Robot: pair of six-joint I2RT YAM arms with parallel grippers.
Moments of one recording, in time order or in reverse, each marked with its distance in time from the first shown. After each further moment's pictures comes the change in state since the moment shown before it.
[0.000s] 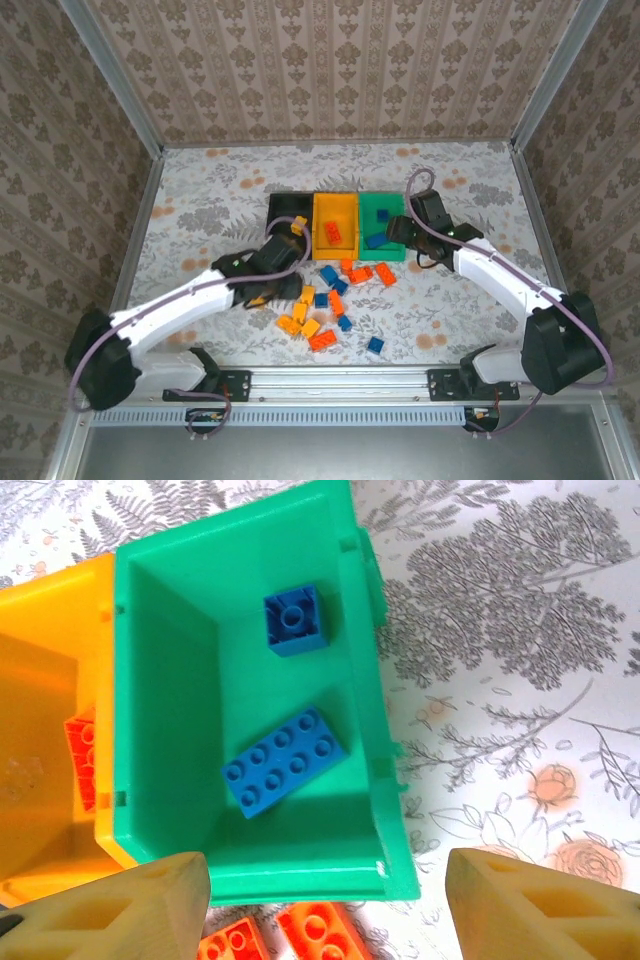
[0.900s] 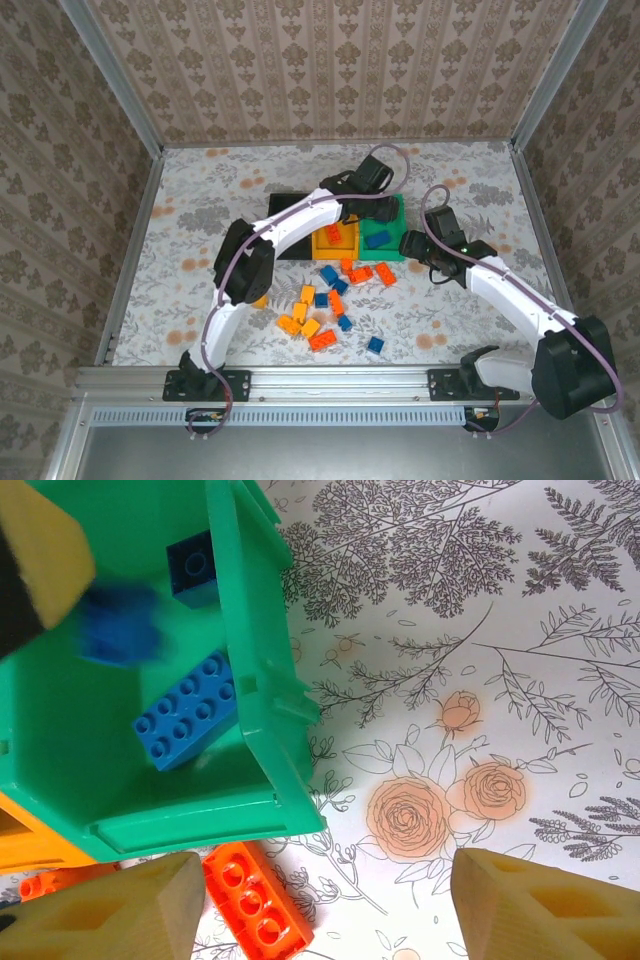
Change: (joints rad) left arm 0.018 1.002 1.138 0.072 0.132 0.201; right arm -0.044 -0.134 -0.139 -0.028 0.001 0.015
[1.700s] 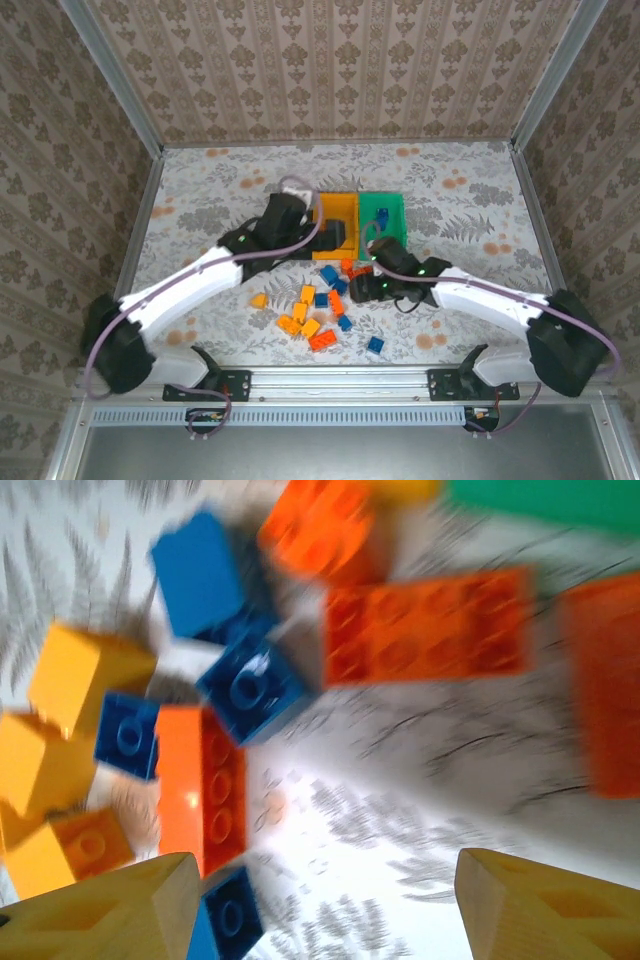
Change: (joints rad) left arm 0.036 -0.998 -1.045 0.267 -0.137 -0.123; right arm 0.439 0.154 -0.018 0.042 -0.208 -0.073
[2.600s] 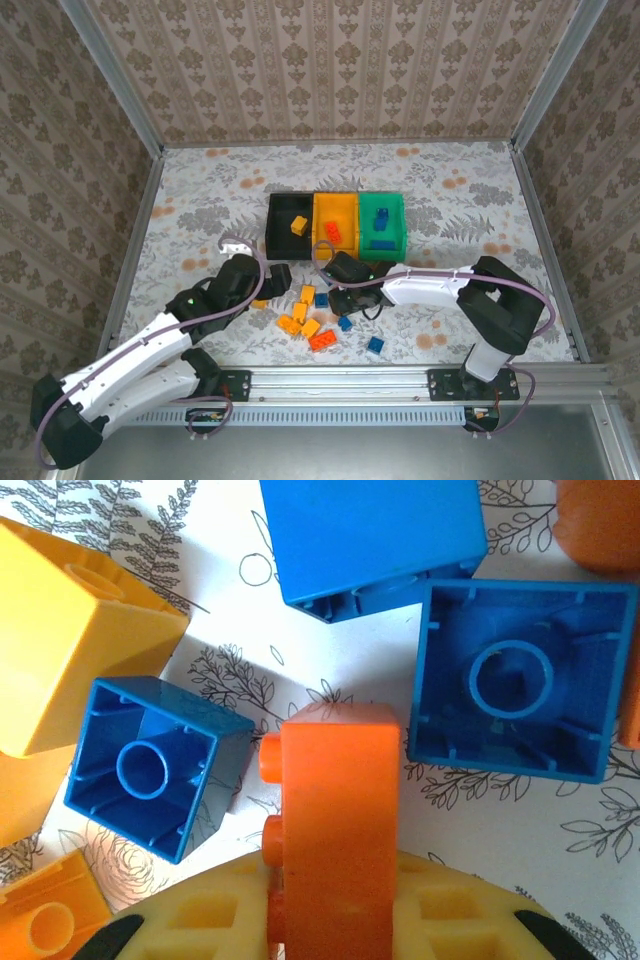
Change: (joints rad) left arm 0.002 -0.472 -0.393 -0.181 -0.218 -0.152; right arm 0.146 0.307 0.144 0.055 0.075 0.000
